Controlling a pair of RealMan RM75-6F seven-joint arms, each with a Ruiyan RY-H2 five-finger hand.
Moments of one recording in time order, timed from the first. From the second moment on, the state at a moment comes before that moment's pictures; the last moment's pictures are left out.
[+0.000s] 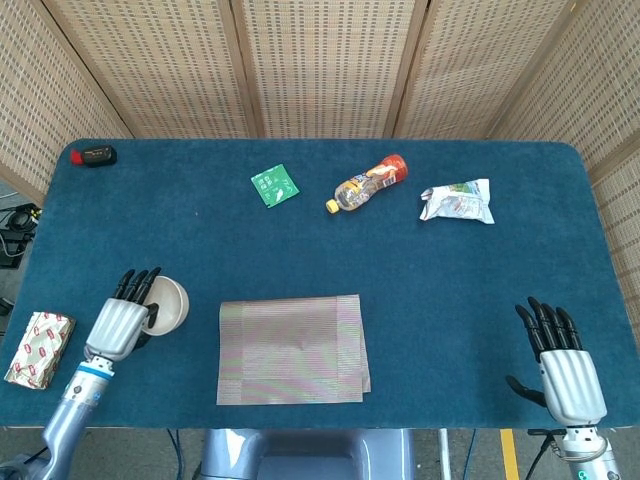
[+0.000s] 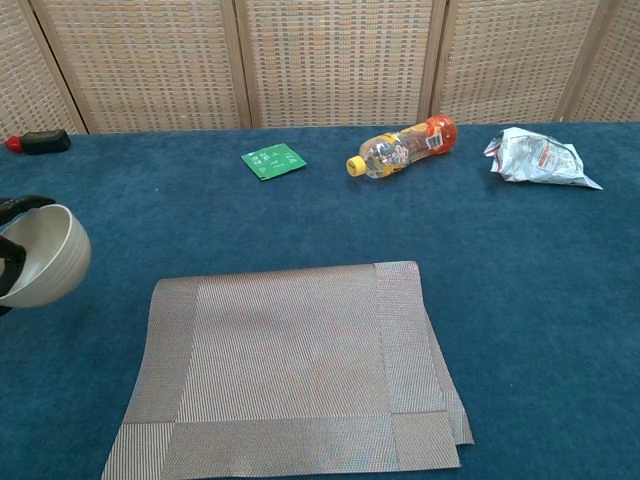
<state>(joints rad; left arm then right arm) -0.31 -1.51 -0.02 -1.23 1.53 1.25 0.22 0.03 -1.20 0.01 -1.69 -1.63 1.55 -0.12</state>
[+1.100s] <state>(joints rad) -0.27 -1.42 0.02 -1.18 1.48 1.21 0.13 0.02 -1.21 0.01 -1.68 -1.65 1.57 -0.11</state>
